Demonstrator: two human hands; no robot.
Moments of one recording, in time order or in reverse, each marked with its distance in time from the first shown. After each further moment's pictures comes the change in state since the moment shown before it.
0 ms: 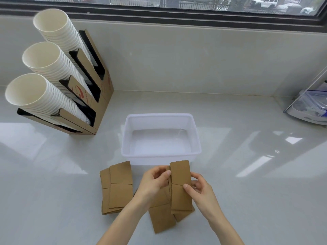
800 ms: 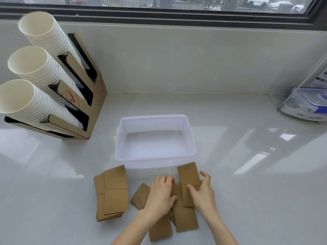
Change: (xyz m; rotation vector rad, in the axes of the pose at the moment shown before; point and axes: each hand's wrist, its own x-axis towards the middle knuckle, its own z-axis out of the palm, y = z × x) left_hand 0.019 -0.038 0.025 1.179 -0.074 0.254; right_hand 0.020 0.007 -0.005 -0.316 0.276 0.143
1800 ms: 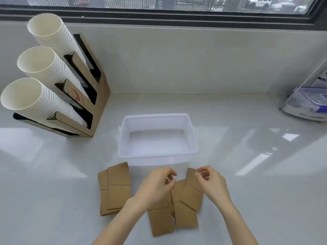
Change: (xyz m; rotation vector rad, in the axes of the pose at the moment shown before) left_hand -0.010 0.000 -0.046 -0.243 -0.029 0.057; right_hand 0.001 -0.015 -0.027 -0.202 0.013 -0.094
